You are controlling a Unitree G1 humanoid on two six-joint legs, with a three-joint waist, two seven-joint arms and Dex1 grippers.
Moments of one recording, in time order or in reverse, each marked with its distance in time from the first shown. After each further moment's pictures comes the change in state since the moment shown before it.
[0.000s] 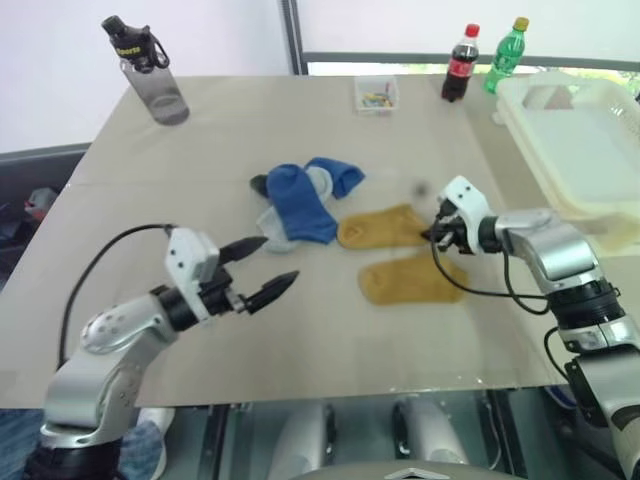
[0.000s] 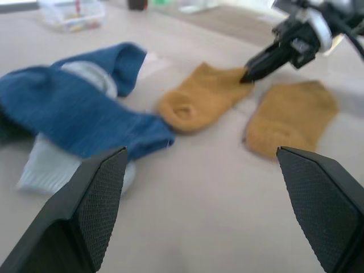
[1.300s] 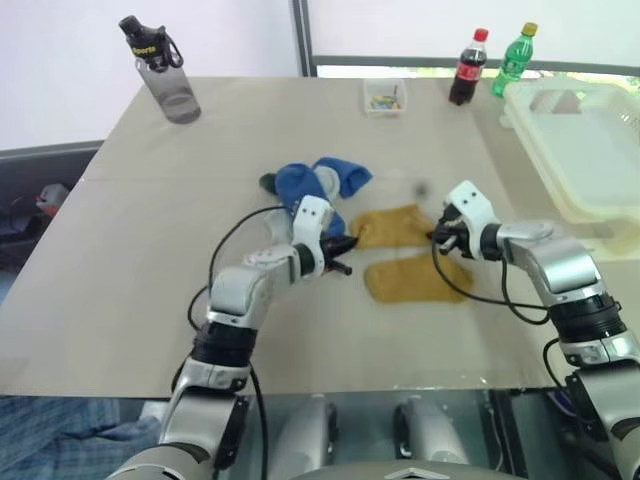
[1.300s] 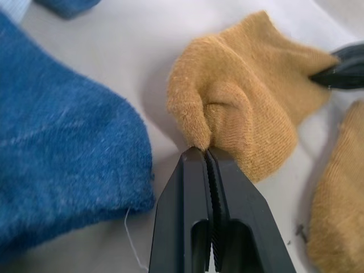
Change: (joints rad) left arm -0.530 -0.351 -0.334 0.468 0.263 0.369 0.333; right arm 0.069 0.028 -0.036 -0.059 0.012 0.000 -0.138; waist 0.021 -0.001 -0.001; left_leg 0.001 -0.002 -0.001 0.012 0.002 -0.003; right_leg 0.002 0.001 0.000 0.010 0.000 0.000
